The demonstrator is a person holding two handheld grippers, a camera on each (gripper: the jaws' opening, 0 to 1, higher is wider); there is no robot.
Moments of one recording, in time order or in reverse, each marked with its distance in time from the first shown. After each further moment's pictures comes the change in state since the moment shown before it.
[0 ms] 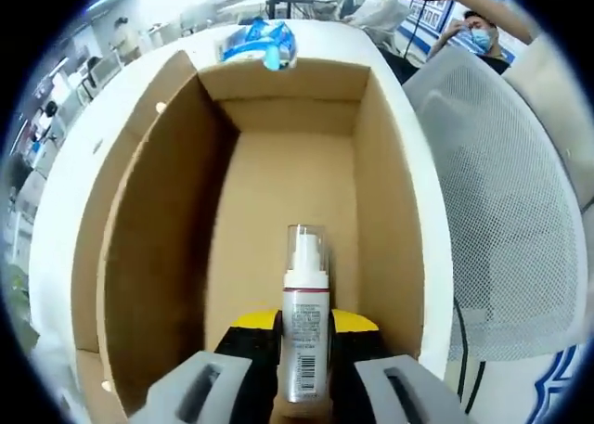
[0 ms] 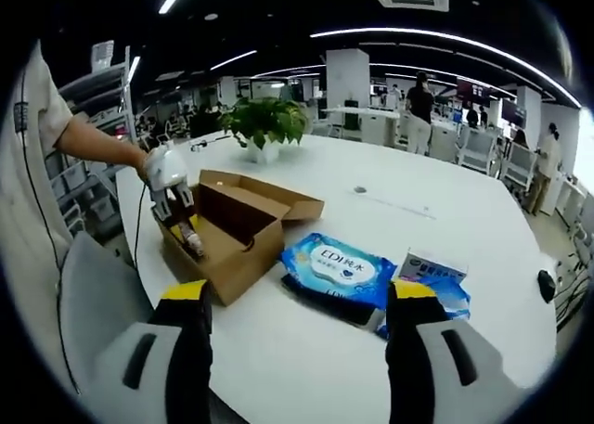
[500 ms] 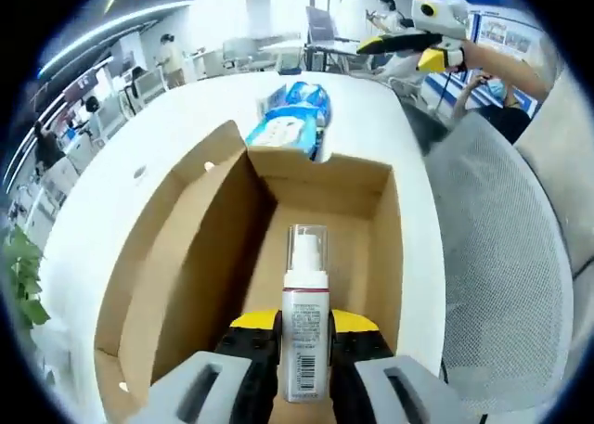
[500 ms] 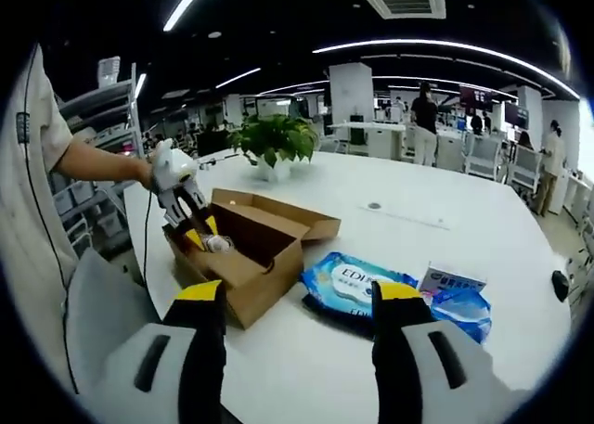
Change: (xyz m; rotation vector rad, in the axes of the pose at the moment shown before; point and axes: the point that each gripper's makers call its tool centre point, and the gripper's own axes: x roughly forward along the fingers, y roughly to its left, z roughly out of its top) left arm -0.038 0.011 0.056 -0.115 -0.250 0.107; right arm 0.013 0.026 0.016 0.020 -0.082 0.043
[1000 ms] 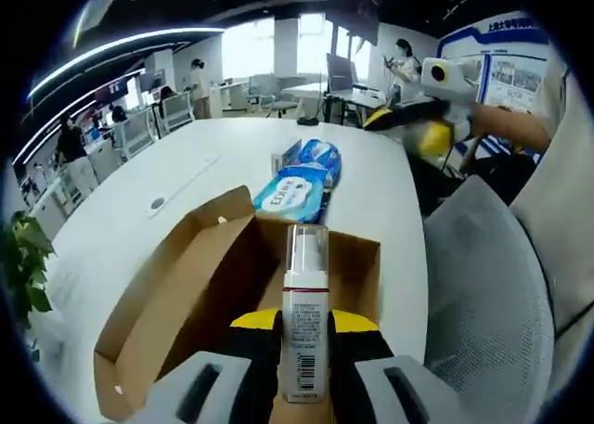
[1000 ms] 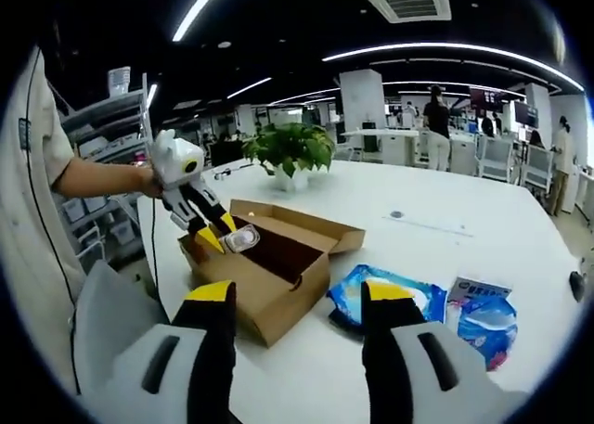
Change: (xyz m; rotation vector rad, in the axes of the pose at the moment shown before) left arm -0.021 -0.015 0.053 -0.104 -0.223 0.032; right arm 0.021 0.030 0.010 0.017 -0.040 0.073
